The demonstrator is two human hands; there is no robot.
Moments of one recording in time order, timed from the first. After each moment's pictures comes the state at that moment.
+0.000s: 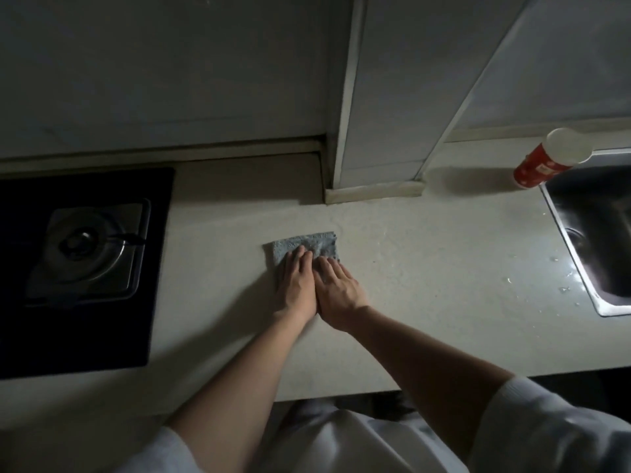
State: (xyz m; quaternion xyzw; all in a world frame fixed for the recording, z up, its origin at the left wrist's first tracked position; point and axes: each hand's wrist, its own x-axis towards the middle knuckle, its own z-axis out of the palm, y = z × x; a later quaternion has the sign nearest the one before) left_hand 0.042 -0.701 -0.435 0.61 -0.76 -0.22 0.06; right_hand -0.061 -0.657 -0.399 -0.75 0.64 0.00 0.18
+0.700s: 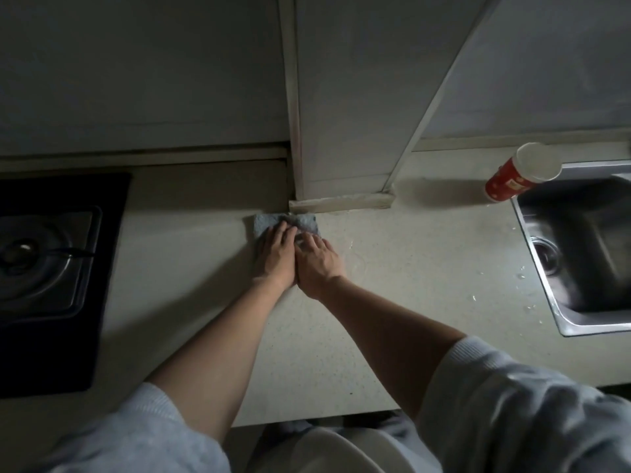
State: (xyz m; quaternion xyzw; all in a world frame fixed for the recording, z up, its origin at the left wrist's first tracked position) left_hand -0.022 -0.776 -0.421 0.59 -0.77 -0.22 -0.02; right_hand -0.122 -0.730 -0.389 -0.71 0.68 0.01 0.18
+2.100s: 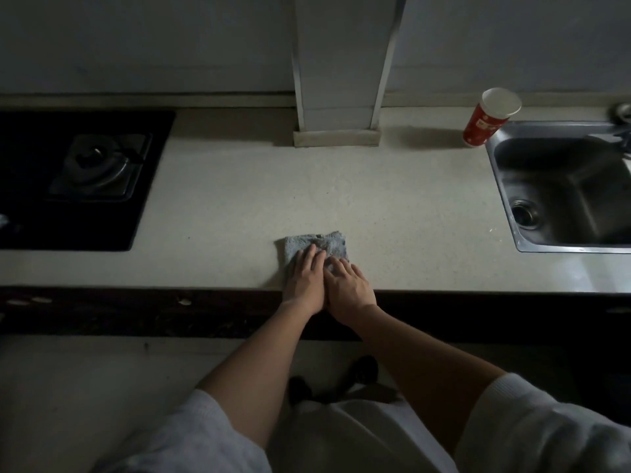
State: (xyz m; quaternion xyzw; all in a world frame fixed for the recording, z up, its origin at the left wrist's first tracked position) left_hand -0.037 -0.482 -0.410 0.60 -0.76 -0.25 -0.04; right_hand -0.147 -0.444 -0.394 -0.73 0.65 0.02 0.20
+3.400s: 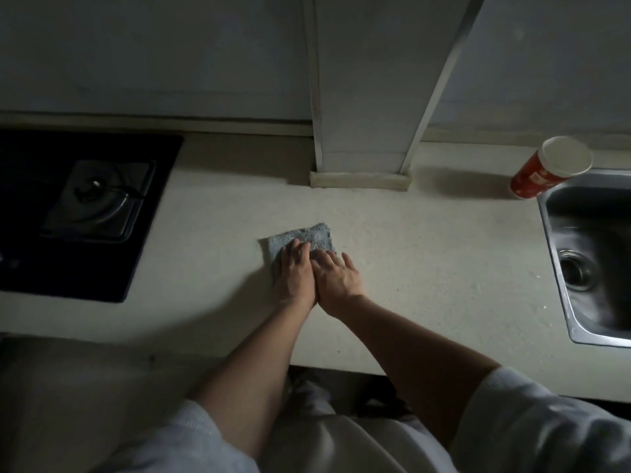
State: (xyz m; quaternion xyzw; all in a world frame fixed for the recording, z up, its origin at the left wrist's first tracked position) left_hand -0.039 -0.642 -0.419 0.72 -0.67 -0.19 0.04; right_hand -0.140 -0.624 -0.397 -0.78 0.60 0.00 0.19
